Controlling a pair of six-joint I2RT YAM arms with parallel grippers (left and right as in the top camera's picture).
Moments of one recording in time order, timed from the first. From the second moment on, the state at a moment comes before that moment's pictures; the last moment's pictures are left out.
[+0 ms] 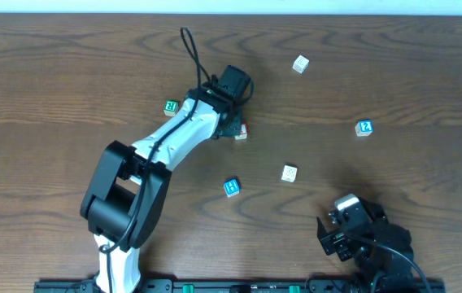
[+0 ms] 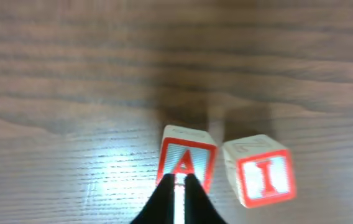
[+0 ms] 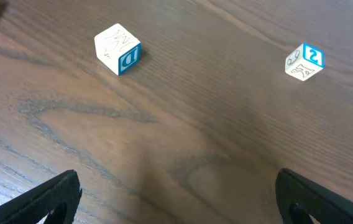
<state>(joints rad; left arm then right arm) -0.54 2.00 1.47 -0.71 -0.08 -0.44 0.10 0.01 0.21 -0.85 -0.10 -0.37</state>
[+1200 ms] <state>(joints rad) -0.51 1.74 1.49 -0.83 -0.29 -0.30 0.10 0.01 0.21 -0.85 -0.10 -0.37</state>
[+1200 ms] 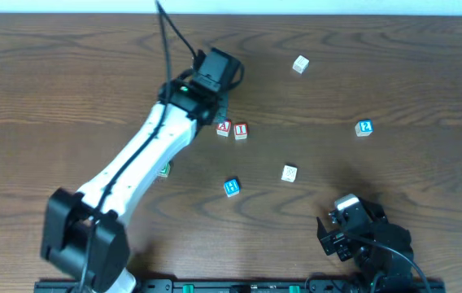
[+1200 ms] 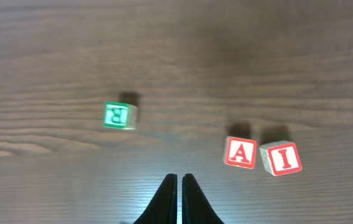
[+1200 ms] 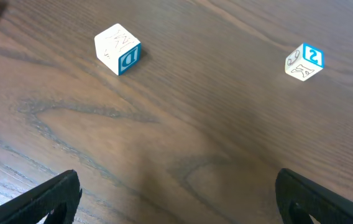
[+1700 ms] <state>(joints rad) -0.43 1.64 1.49 -0.91 -0.29 -0.24 0.10 0.01 0.21 -0.85 -0.10 -0.37</state>
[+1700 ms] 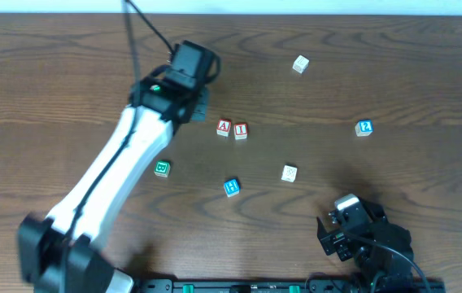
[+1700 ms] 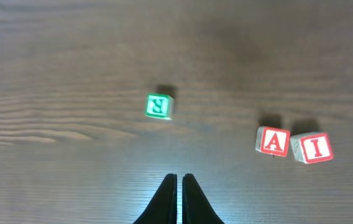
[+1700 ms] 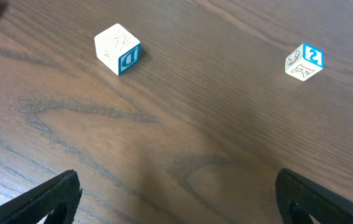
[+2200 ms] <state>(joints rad) -0.36 1.52 1.46 -0.90 -0.25 -0.22 0.10 0.01 0.20 -0.30 -0.09 0.09</state>
